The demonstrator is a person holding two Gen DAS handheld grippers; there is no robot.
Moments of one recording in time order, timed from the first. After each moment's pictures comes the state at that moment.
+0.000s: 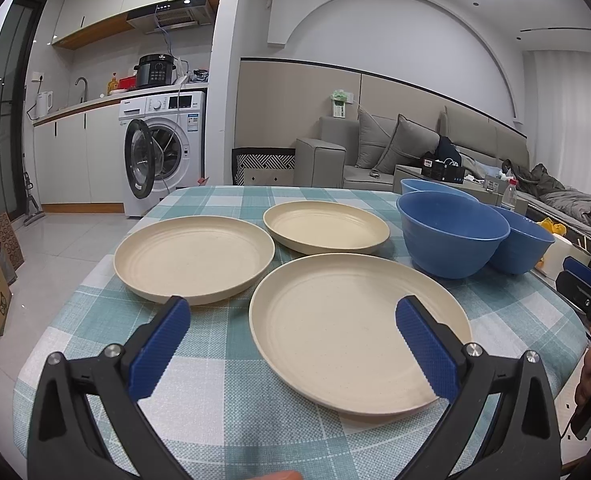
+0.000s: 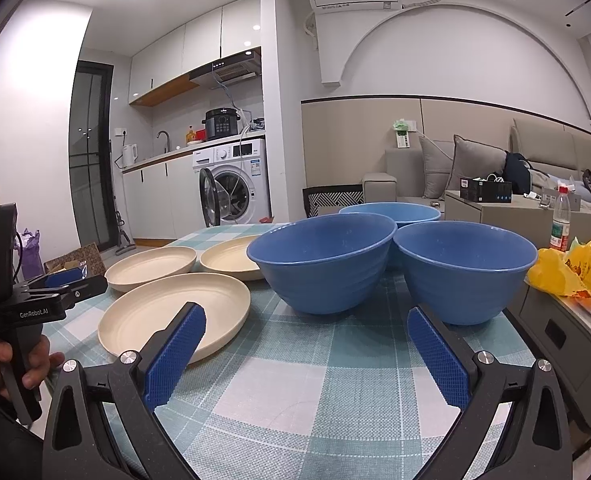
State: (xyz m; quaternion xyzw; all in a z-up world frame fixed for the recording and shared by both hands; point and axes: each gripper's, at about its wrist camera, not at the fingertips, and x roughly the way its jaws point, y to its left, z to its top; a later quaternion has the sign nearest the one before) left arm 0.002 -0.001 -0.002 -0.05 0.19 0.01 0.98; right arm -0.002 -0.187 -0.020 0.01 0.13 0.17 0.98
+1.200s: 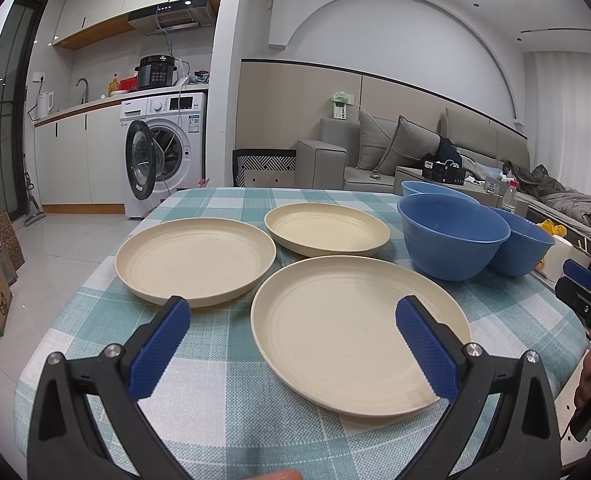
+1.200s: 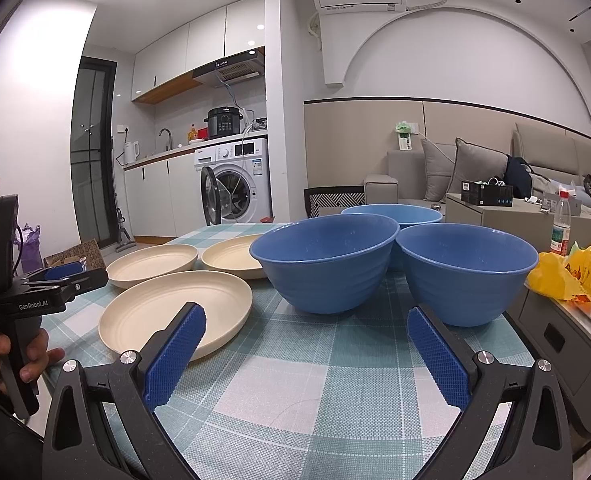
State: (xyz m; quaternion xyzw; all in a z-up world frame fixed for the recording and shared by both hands) left arm 0.000 -0.001 0.000 -0.05 0.19 0.01 0.98; right arm -0.003 -0.186 -0.021 0.00 0.13 0.17 0.98
